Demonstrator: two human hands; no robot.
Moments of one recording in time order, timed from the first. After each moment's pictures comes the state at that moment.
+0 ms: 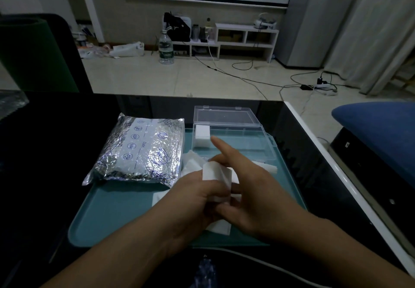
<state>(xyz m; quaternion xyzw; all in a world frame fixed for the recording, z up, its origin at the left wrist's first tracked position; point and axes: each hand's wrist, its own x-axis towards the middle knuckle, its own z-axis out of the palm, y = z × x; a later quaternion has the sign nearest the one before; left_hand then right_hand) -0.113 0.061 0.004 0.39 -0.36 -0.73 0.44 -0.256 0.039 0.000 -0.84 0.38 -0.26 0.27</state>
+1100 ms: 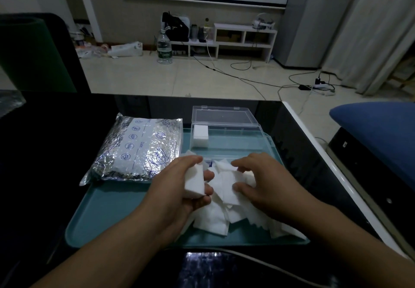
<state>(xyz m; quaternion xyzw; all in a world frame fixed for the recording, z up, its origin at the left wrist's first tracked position) -0.101 0.048 -0.002 0.47 -0.25 -0.65 0.54 -0.279 0.014 -0.003 -0.82 0.54 -0.13 0.12</state>
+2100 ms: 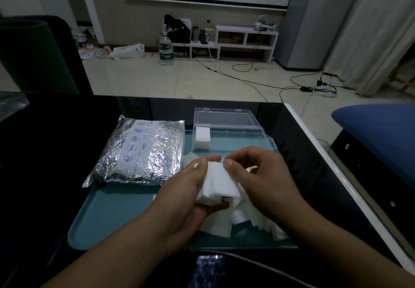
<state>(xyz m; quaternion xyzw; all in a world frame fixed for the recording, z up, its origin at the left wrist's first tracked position) -0.109 0.053 0.003 0.42 -0.24 -0.70 0.52 -0.254 0.022 0.002 -0.66 0.55 -0.40 0.32</state>
